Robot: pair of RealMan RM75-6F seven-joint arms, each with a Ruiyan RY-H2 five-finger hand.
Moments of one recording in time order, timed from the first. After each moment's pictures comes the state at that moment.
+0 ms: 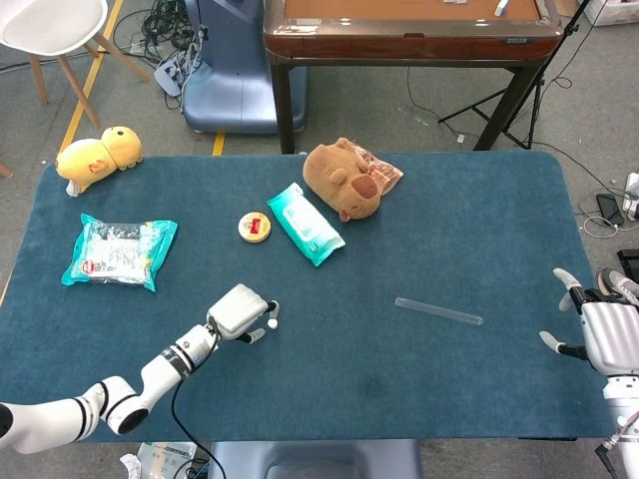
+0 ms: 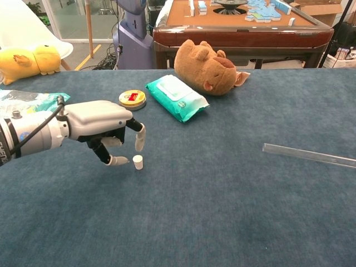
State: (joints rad) left arm -0.83 -1.57 -0.05 -1.31 1.48 0.86 0.10; right arm 0.13 -1.03 0.10 -1.70 -1.36 1.39 -0.11
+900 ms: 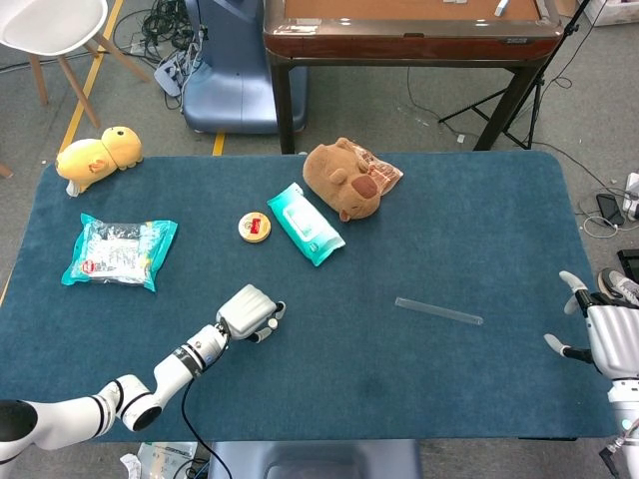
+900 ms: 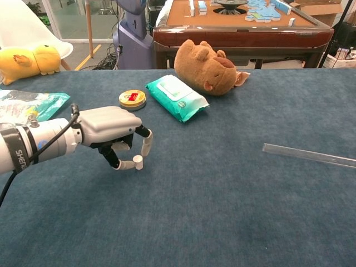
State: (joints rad) left arm -0.85 -1.65 -0.05 -1.21 1.48 0.86 0.12; right arm 0.12 -1.02 0.09 -1.69 -1.35 1.39 -0.10
